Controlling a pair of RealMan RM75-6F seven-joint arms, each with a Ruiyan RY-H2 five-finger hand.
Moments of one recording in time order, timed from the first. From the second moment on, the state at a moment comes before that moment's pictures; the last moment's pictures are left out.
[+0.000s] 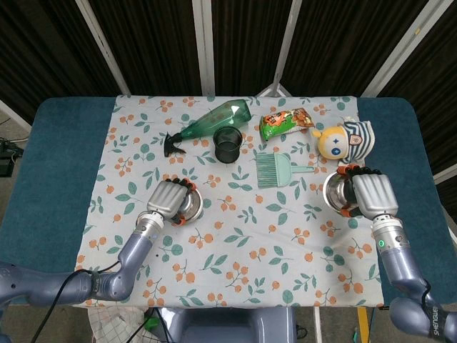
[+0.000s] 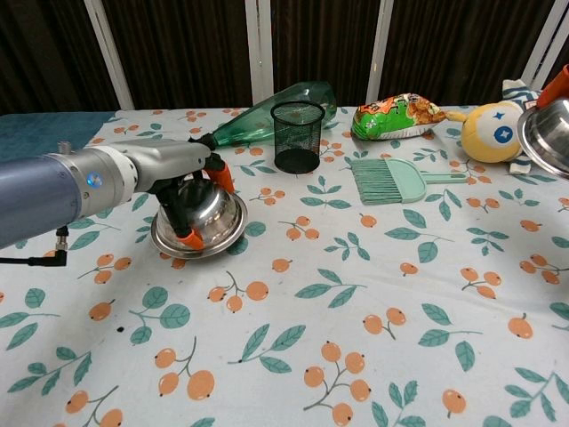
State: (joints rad) left arm -0.96 -1.63 -0.14 -1.54 0.66 1.03 0.68; right arm 0.62 -1.05 0.16 -1.83 -0.85 1.11 -0.48
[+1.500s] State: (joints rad) left arm -0.66 -1.65 -0.38 -1.44 1.34 1.04 -0.93; right arm 0.63 -1.13 0.45 -1.88 -1.09 0.88 0.58
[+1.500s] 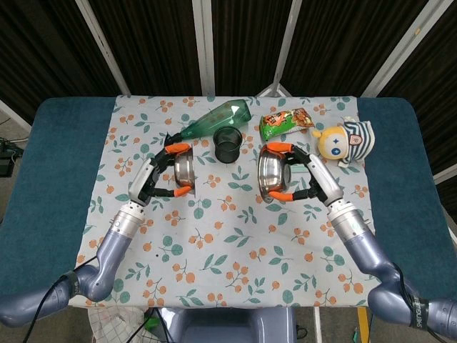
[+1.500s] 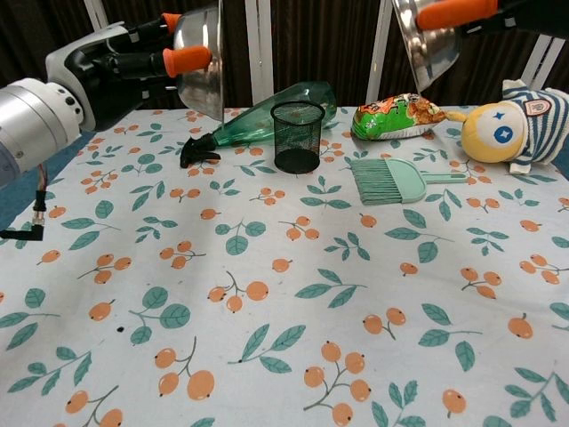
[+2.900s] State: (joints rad) left arm -0.67 -1.75 -0.32 -1.42 1.43 1.20 -1.01; right arm 0.75 -1.37 0.47 -1.88 -0.93 0.88 0.58
